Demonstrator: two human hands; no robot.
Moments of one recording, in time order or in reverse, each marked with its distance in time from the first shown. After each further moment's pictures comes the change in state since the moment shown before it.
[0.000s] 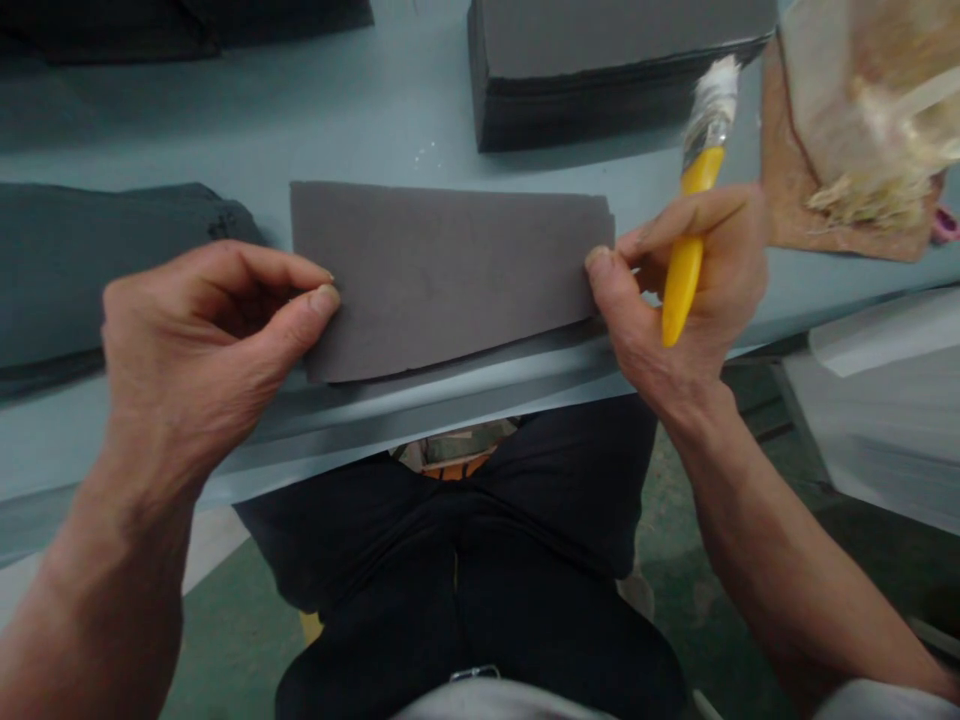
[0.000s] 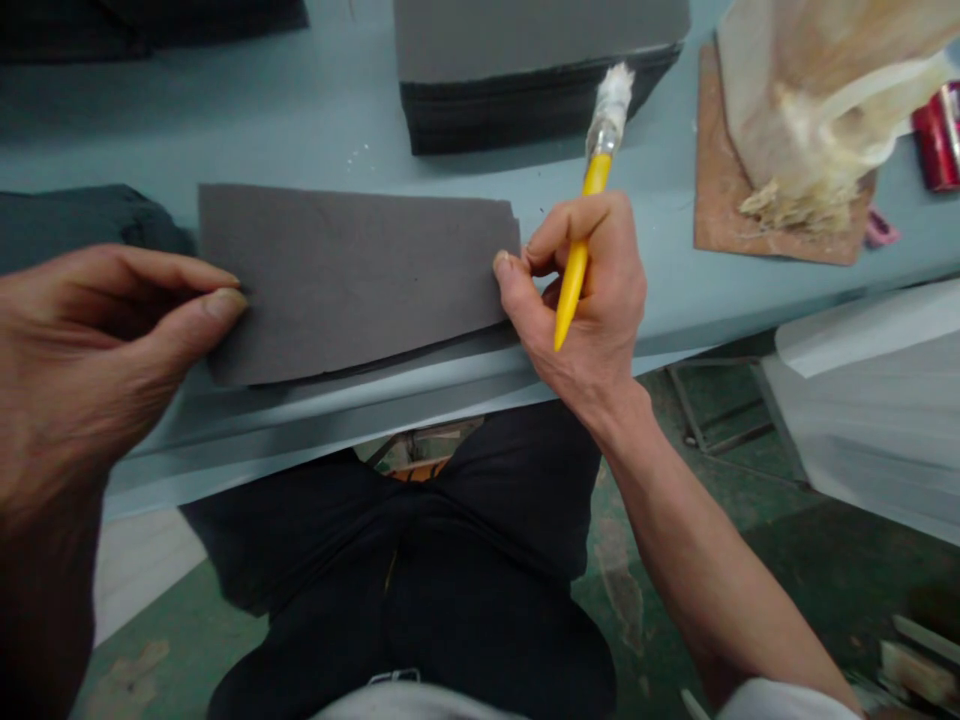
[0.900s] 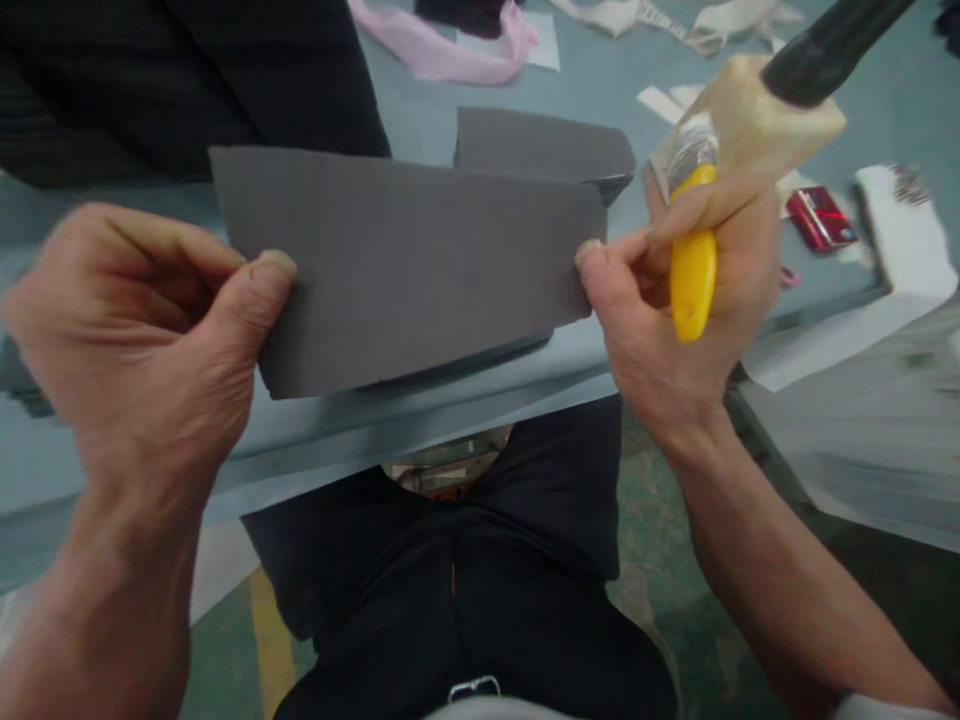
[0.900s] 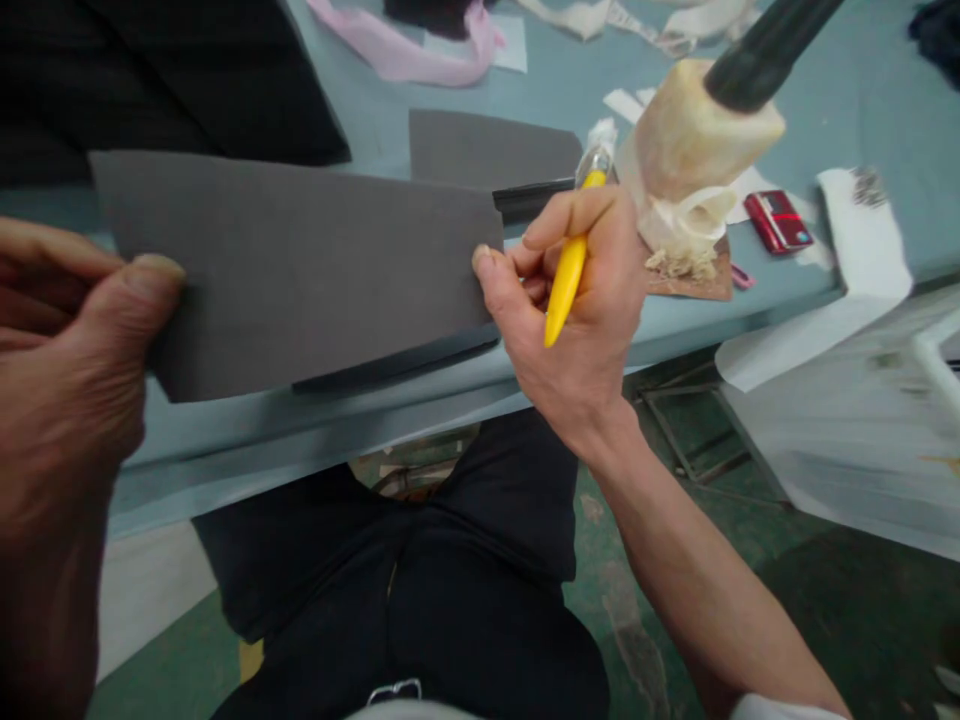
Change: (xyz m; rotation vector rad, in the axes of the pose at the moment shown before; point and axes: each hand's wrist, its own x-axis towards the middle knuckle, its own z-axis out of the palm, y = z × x) left_hand -0.004 0.026 -0.030 -0.022 0.321 0.100; right_hand 0.026 -0.068 -0.024 0.124 0.130 -0.102
